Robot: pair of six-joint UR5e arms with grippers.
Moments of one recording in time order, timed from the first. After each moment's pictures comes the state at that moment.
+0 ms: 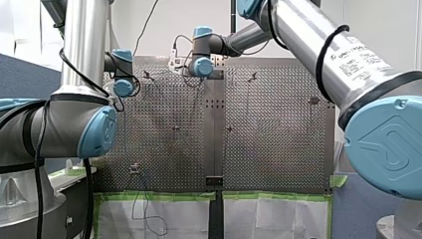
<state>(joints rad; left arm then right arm) 0.18 -1.73 -1.83 -2.42 -1.61 -1.96 2.45 -0.86 0.83 -0.15 1.65 1.67</state>
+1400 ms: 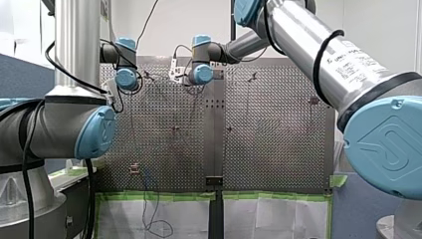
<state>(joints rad) 0.10 -1.59 -1.93 -2.69 -1.73 -1.94 2.45 -0.81 0.82 -0.10 1.66 1.68</state>
